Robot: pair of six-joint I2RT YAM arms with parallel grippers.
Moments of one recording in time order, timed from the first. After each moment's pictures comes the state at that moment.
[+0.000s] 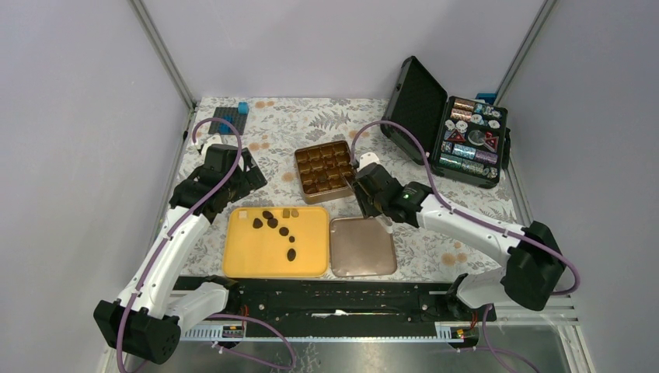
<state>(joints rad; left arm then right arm) -0.28 1.02 1.05 -0.84 -0.27 -0.68 0.85 1.40 1.02 -0.53 0.30 0.28</state>
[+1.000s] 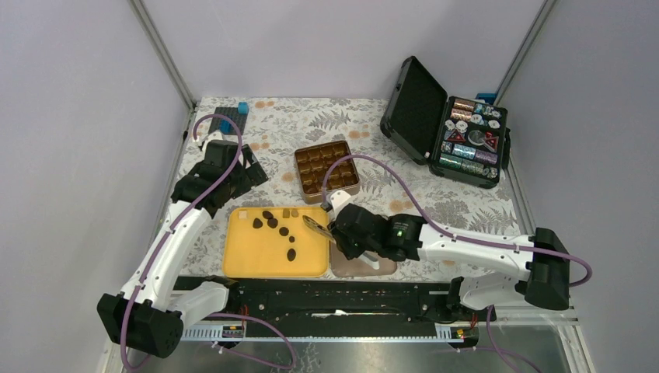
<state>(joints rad) -0.26 1.06 1.06 -0.81 -0.23 -0.68 1.21 1.30 1.00 -0.56 0.21 0.39</state>
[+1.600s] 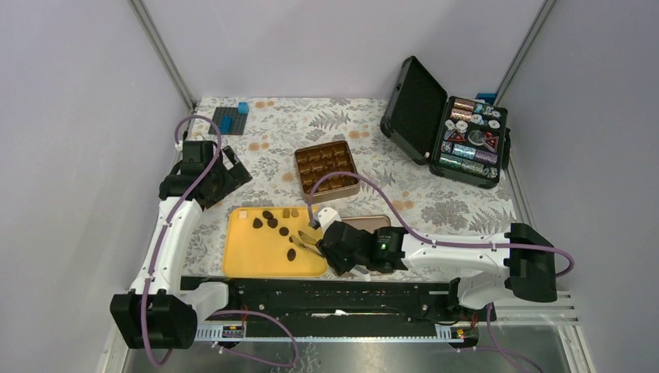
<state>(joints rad) 0.00 1.09 1.04 -0.81 -0.03 -0.60 1.31 1.40 0.95 -0.46 0.21 0.43</state>
